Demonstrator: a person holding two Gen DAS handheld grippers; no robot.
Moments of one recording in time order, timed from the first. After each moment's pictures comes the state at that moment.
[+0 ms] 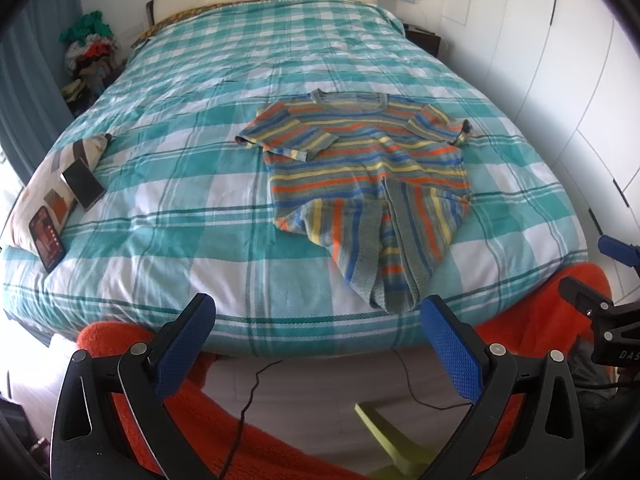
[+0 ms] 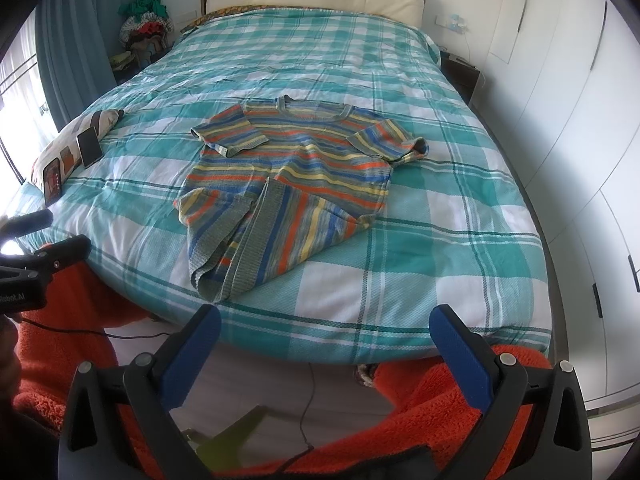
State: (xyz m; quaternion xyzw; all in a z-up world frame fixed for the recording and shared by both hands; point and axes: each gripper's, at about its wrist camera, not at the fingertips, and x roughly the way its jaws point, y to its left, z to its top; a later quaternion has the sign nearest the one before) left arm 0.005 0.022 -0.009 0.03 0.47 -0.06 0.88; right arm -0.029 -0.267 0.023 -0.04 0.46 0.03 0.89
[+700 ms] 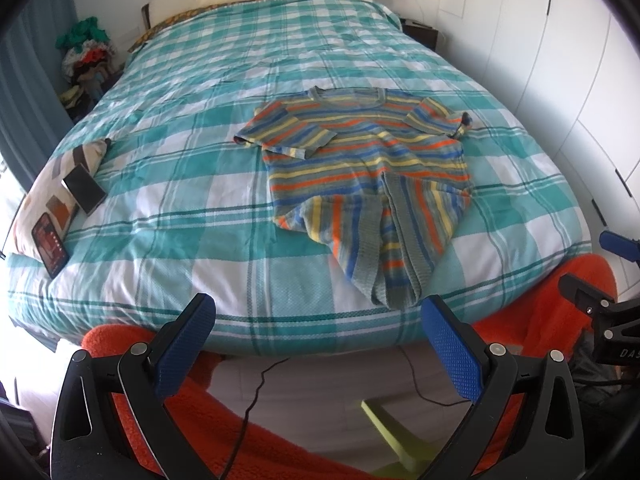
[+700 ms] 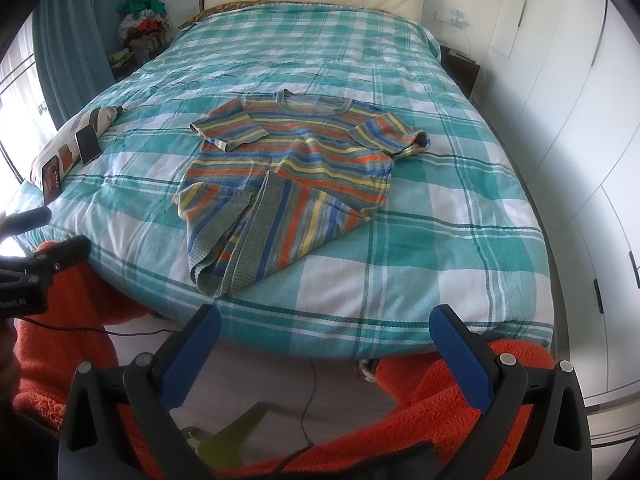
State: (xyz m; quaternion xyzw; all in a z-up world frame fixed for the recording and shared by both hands) left arm 0.003 0.020 -0.012 0.04 0.47 -0.06 0.88; right arm -0.030 -0.267 0.019 -0.04 0.46 0.03 0.88
